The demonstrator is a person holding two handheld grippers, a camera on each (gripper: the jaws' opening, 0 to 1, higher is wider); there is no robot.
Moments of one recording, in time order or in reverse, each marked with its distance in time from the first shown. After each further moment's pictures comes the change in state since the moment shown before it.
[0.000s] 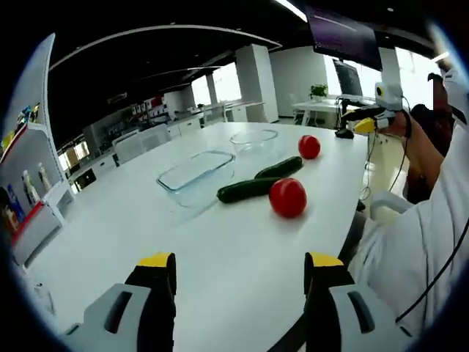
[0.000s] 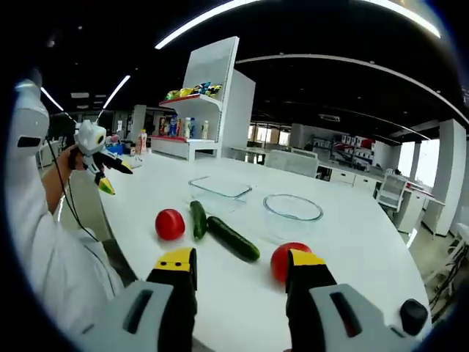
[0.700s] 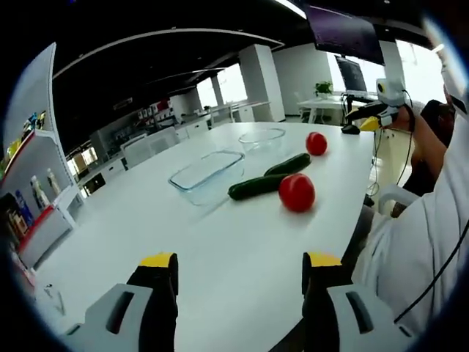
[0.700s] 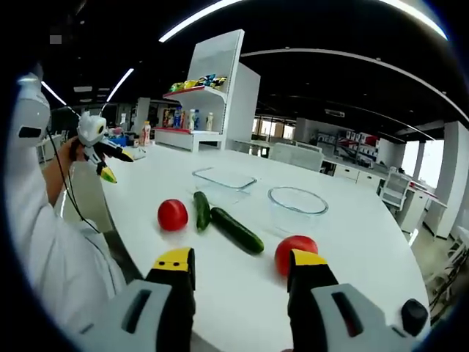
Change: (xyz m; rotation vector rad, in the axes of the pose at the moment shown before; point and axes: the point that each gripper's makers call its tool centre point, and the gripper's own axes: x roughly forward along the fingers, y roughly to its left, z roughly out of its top) left arm -0.011 0.015 -0.006 0.018 0.001 0.072; right arm 0.007 0.008 -0.009 -0.017 0.028 0.030
